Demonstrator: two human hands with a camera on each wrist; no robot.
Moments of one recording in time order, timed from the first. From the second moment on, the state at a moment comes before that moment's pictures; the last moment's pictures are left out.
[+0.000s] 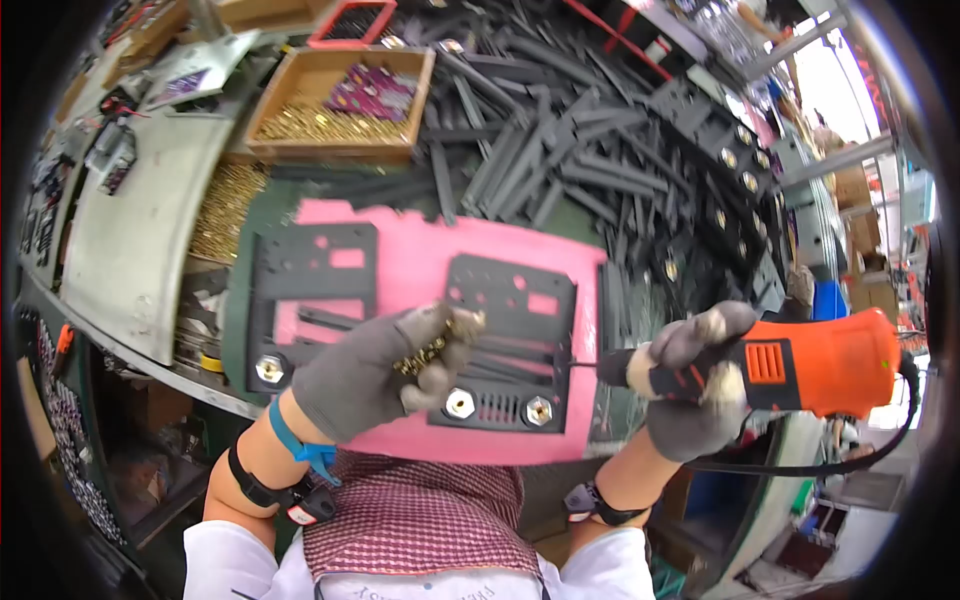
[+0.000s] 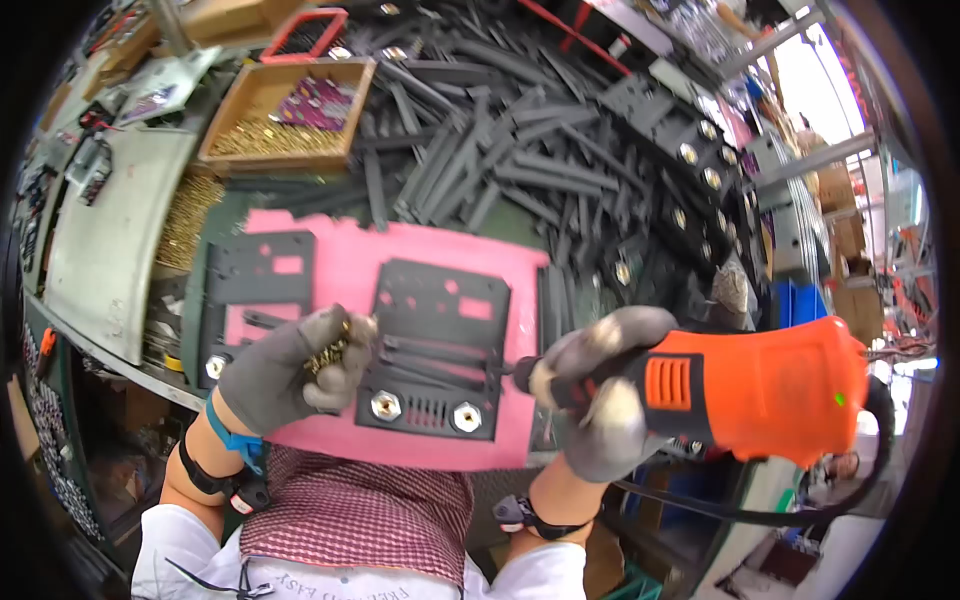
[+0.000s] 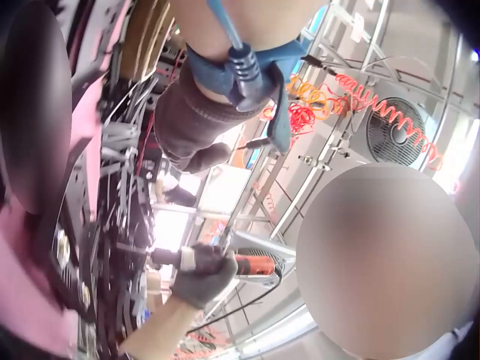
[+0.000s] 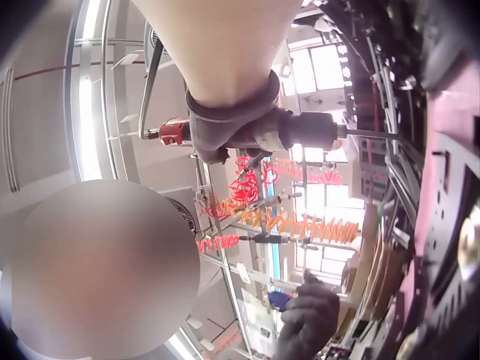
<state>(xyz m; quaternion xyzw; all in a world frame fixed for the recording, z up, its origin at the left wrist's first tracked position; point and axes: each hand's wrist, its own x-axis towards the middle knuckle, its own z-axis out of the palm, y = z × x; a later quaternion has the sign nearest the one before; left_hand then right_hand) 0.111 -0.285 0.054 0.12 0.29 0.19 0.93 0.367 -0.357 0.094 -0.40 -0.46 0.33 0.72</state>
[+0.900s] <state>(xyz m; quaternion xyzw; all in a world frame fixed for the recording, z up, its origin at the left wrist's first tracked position) 0.160 -0.328 0.022 0.23 0.23 0.08 0.94 0.331 -0.385 0.119 -0.21 -0.37 0.29 0.86</state>
